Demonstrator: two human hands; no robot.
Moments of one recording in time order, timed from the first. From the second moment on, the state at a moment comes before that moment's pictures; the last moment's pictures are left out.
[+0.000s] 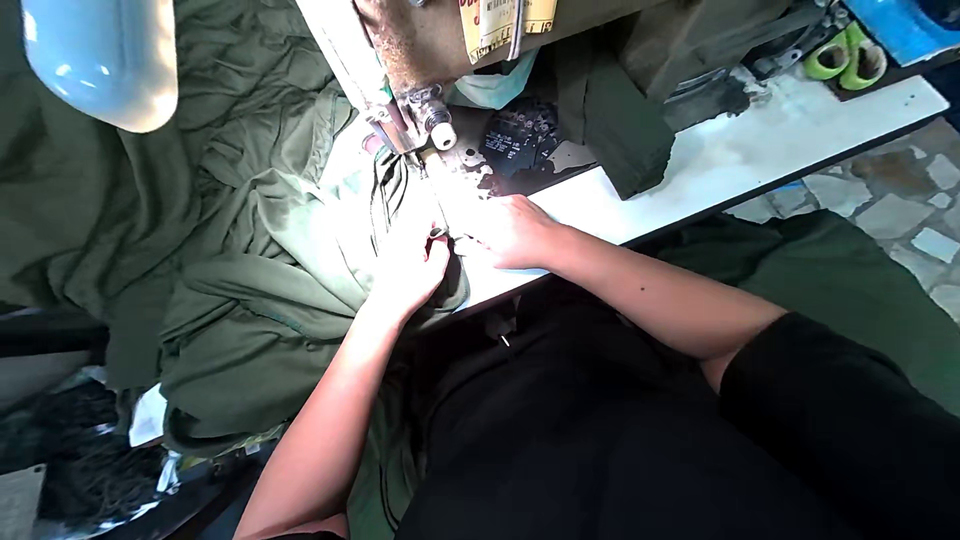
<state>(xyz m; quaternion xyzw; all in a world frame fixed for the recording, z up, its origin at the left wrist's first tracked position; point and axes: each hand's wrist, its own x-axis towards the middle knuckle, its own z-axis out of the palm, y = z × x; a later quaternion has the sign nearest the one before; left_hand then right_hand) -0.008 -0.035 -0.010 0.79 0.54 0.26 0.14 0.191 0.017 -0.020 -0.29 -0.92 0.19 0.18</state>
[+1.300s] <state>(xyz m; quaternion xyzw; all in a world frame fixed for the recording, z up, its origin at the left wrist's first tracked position) -0.014 -0.056 -0.044 0.84 0.46 0.29 0.02 0.383 0.024 0.015 -0.64 -0.67 -0.04 0.36</state>
